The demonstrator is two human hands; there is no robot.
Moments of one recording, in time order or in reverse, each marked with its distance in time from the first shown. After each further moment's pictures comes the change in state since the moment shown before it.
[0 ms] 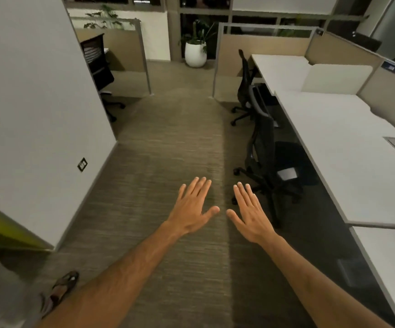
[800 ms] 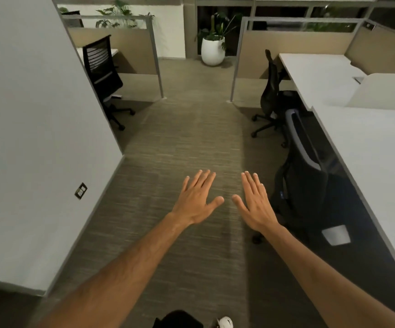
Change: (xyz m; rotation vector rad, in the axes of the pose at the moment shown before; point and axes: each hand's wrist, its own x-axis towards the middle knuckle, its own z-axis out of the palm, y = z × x) left_hand 0.358 -0.198 -0.041 0.012 -0.011 -0.090; right_hand 0.425 0.079 -0.015 0.050 0.073 -0.013
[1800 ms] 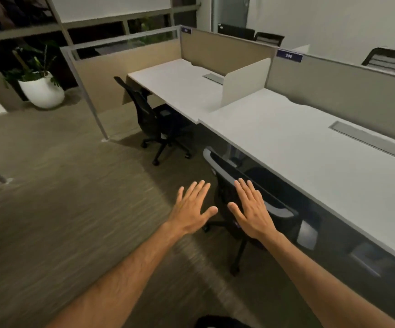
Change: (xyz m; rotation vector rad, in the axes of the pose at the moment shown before) left_hand 0.474 0.003 0.049 0.024 -0.336 0.689; right_hand 0.238 0.176 -0.054 -0.058 0.395 0.649
